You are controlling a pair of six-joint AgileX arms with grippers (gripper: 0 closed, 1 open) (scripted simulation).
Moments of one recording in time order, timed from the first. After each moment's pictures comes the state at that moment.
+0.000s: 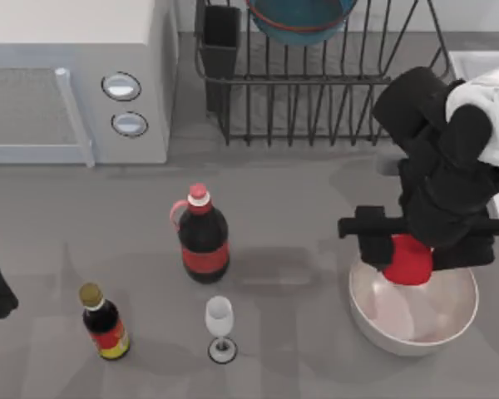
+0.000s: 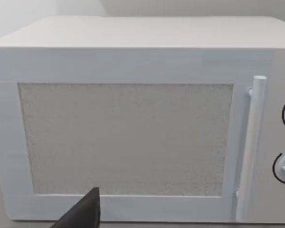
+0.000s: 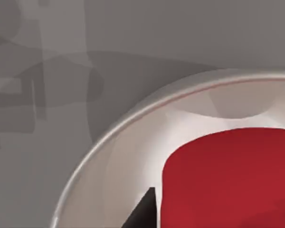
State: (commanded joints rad) left arm 0.00 0.00 0.00 0.00 0.00 0.00; right arm 0.52 1.76 1.18 -0.89 0.00 0.51
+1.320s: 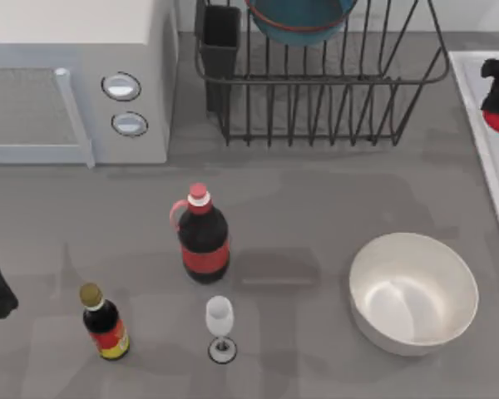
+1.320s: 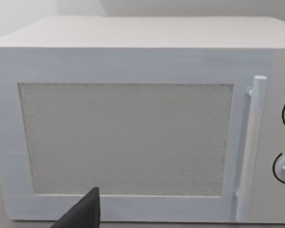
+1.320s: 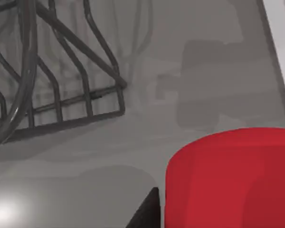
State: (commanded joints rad) left arm 0.00 0.00 0.00 0.00 0.00 0.00; right arm 0.02 1.69 1.19 -0.46 -0.20 0.39
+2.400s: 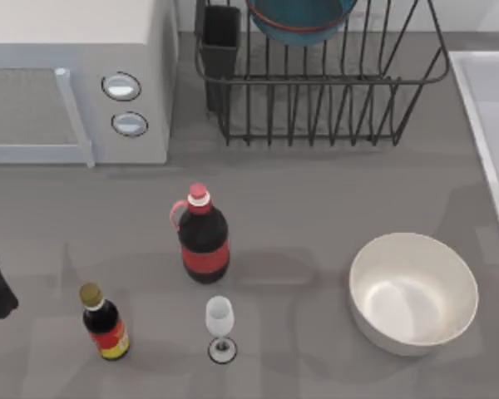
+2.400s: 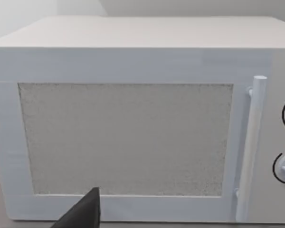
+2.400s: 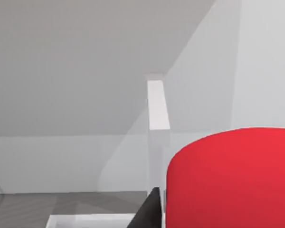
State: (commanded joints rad) left arm 0.00 0.00 0.00 0.00 0.00 0.00; right arm -0.52 1.50 0.62 0.88 -0.49 0.03
